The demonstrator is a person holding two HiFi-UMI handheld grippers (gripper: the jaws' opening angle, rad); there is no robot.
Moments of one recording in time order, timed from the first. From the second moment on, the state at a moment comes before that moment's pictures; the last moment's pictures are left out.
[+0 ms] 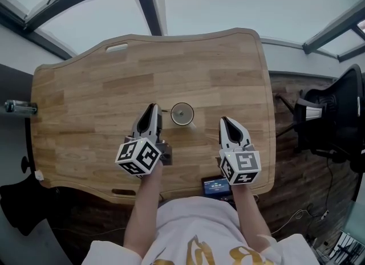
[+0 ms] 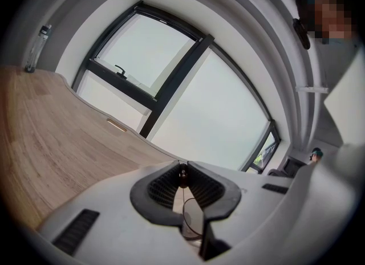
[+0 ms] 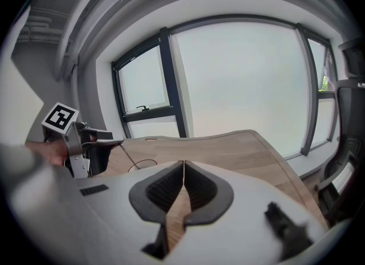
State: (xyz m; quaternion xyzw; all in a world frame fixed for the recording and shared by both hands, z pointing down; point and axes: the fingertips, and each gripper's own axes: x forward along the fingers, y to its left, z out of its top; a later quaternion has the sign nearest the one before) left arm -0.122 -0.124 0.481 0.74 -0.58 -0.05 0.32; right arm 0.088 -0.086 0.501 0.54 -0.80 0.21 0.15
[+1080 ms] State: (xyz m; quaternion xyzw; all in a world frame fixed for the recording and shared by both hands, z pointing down) left arm -0.110 -0.121 0.493 0.75 -0.58 -0.04 0.32; right arm 0.098 -0.090 0.515 0.54 -0.80 0.22 0.16
